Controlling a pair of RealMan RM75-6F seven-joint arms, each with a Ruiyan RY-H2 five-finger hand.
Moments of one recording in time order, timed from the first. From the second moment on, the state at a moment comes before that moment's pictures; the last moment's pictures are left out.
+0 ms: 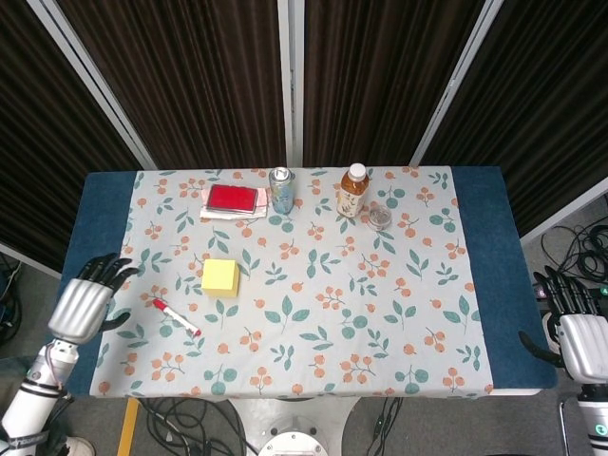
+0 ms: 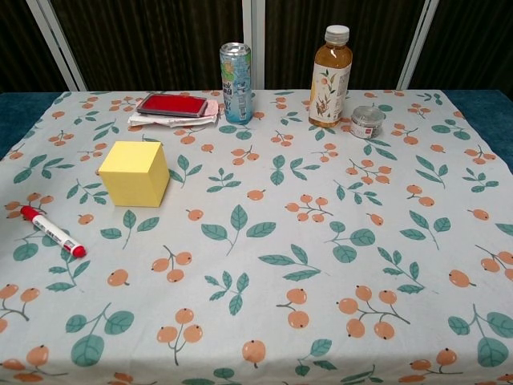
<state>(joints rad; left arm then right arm) -0.29 -1.25 -0.05 -1.46 1.62 1.34 0.09 0.07 -1.06 0.05 -1.55 -1.55 1.50 0.17</state>
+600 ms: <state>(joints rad) -0.46 -1.44 0.02 -1.22 1.66 1.08 0.11 0.07 -1.06 0.05 -1.55 -1.54 1.49 0.17</state>
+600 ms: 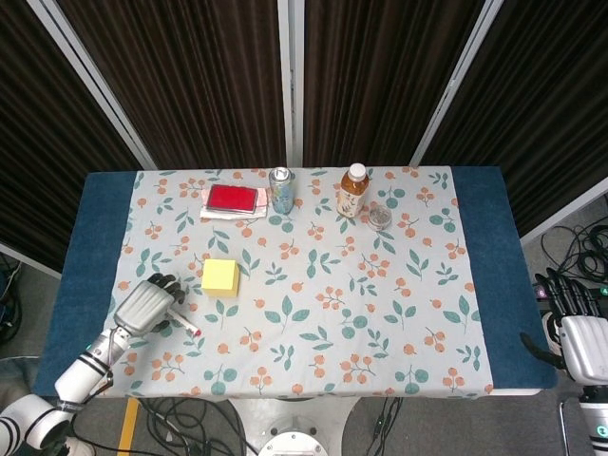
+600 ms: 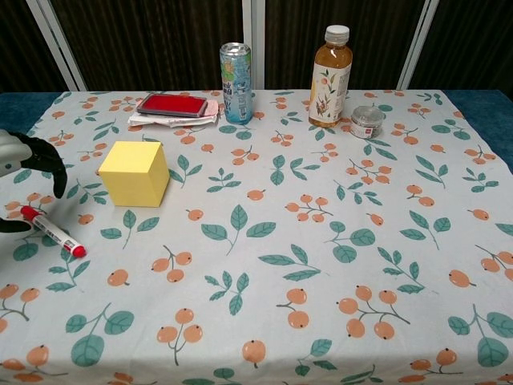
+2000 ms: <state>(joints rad) -0.49 -1.53 0.05 -1.14 1.55 1.02 0.24 0.07 -1.07 0.05 -1.54 -1.53 1.48 0.17</state>
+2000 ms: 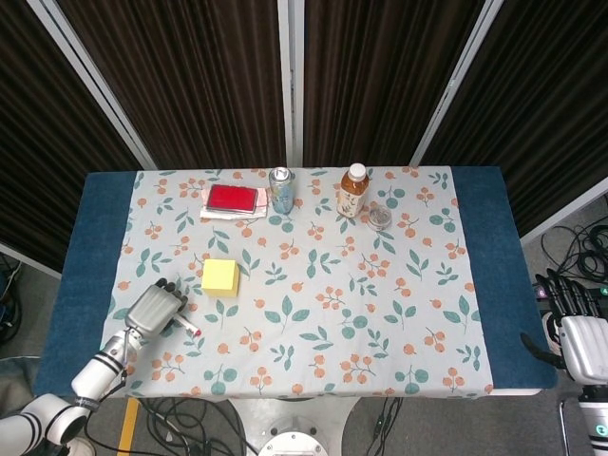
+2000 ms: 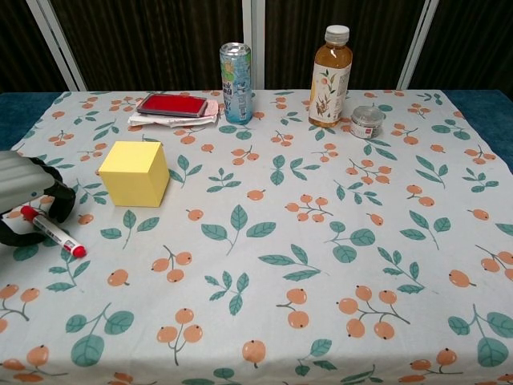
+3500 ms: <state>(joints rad) -0.55 -1.66 -0.01 -0.74 1.54 1.06 -0.21 0.06 -1.06 0.05 -1.56 -1.52 1.49 0.16</state>
